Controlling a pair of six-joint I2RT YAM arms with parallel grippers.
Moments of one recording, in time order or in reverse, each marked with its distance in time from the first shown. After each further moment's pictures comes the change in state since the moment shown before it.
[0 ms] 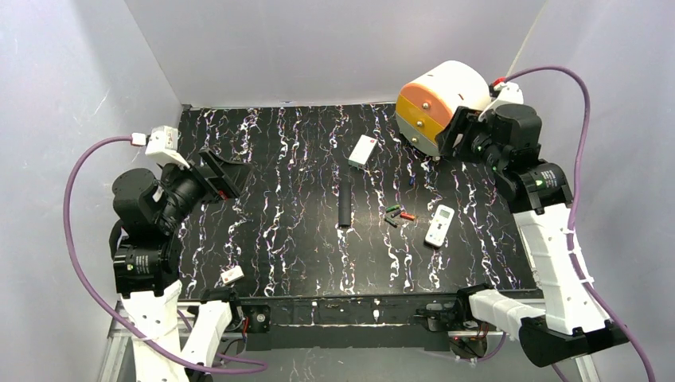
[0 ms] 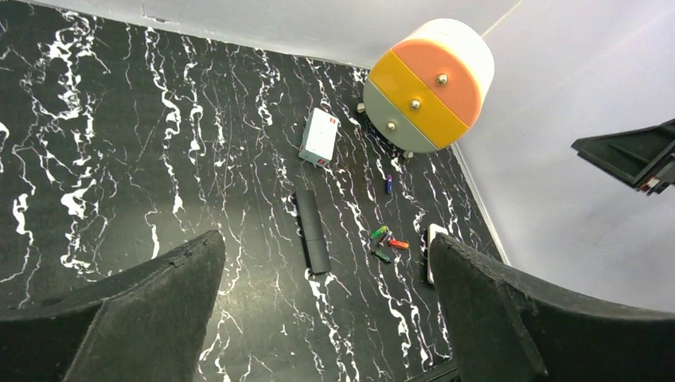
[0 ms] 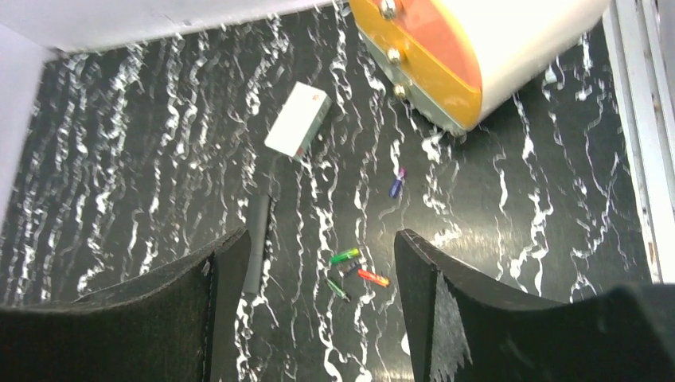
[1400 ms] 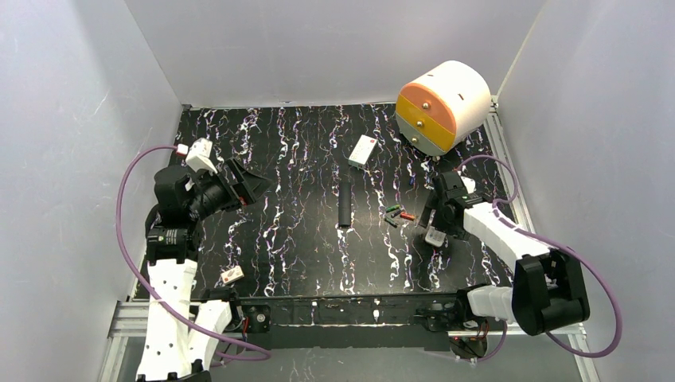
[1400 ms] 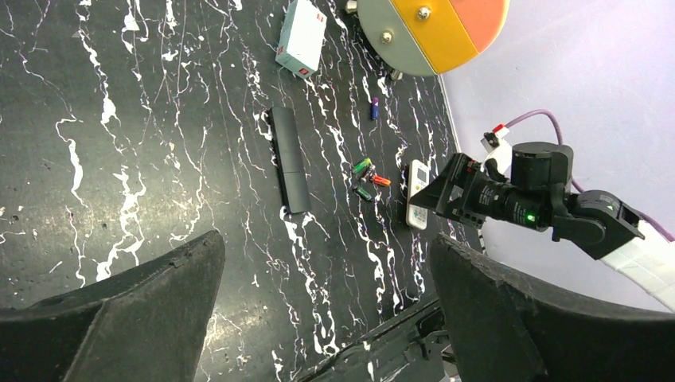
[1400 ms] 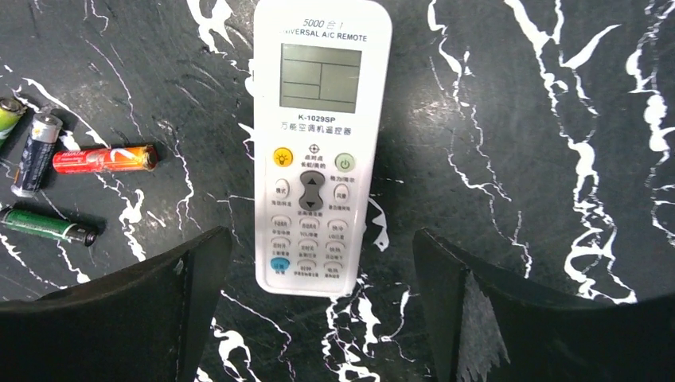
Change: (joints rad) left arm -0.015 0.018 -0.375 0.181 0.151 -0.095; right arm 0.025 0.154 -0.790 0.133 0.234 0.251
